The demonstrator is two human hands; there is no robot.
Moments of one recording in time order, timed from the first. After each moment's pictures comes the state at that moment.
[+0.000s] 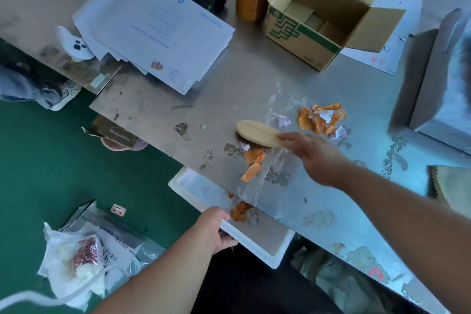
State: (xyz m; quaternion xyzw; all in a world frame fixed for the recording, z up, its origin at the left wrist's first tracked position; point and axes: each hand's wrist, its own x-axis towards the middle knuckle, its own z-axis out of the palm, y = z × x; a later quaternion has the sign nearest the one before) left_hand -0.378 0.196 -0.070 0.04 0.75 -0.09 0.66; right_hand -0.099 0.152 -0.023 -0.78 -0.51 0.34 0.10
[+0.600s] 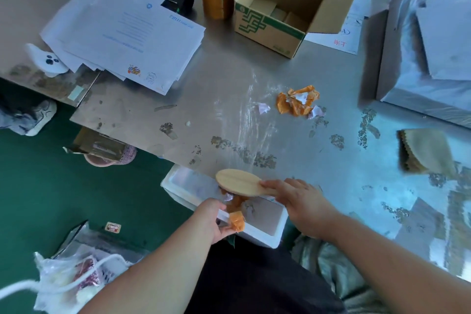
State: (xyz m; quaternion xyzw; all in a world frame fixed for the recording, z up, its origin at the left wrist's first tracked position) left_hand -0.380 0.194 -0.061 0.08 0.73 -0.11 0.67; right_hand -0.200 0.044 -0.018 -0.78 -0.50 0.35 0.12
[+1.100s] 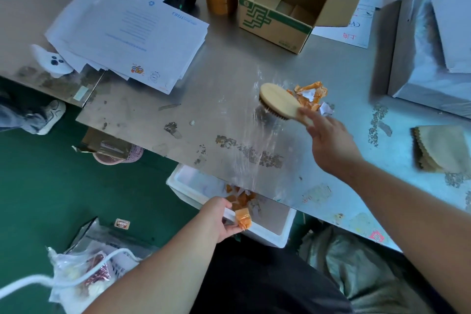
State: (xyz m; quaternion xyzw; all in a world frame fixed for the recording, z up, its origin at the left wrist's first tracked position) left_hand -0.376 0.199 -0.062 0.06 0.74 -0.12 0.66; right_hand -0.112 0.105 -0.010 -0.88 -0.40 0.19 0.17
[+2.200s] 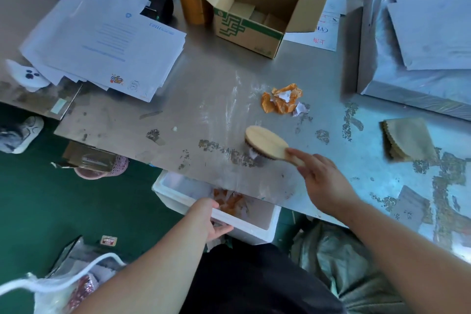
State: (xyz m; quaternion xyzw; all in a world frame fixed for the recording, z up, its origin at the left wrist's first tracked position) left_hand -0.370 0.197 -0.052 0.08 0.75 -0.13 0.65; right_hand -0.156 0.024 0.001 -0.87 -0.38 0.24 0.20
